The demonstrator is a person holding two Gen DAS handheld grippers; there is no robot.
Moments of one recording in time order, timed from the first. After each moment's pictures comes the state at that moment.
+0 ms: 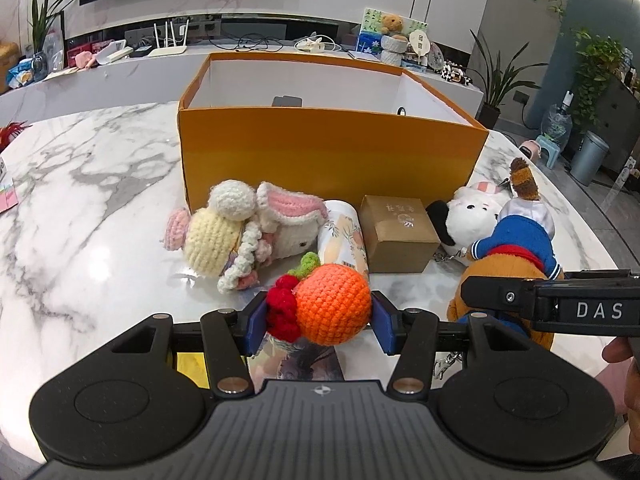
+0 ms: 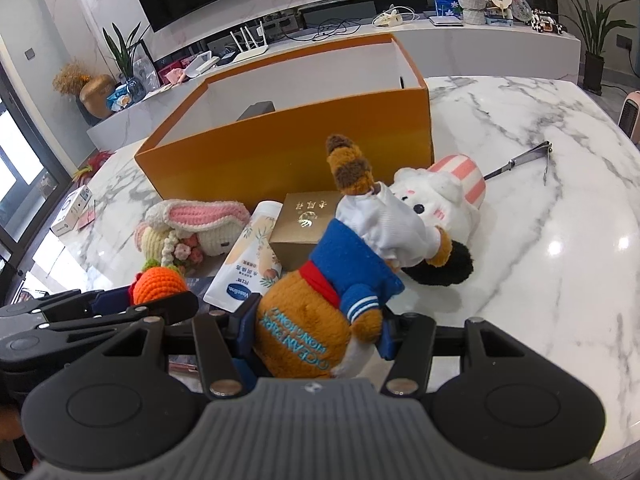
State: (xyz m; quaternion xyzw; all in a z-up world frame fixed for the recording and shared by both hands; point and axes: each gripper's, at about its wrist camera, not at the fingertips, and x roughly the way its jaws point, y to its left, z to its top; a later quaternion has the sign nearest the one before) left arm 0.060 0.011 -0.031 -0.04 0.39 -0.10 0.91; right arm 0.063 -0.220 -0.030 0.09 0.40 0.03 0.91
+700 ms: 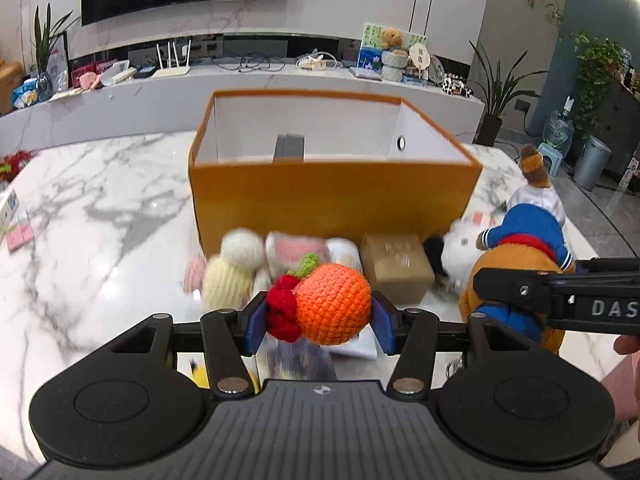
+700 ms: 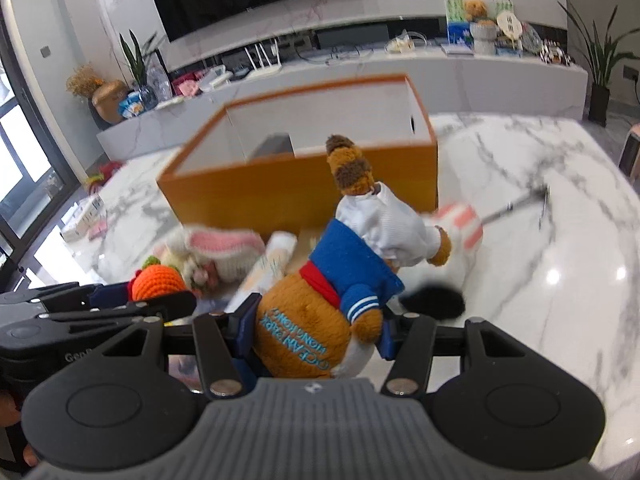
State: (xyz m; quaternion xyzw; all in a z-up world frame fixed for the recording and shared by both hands) left arm 0.068 0.013 0.009 -0.03 0.37 -0.09 0.92; right arm 0.061 -0.218 0.014 0.07 0.36 0.05 0.93
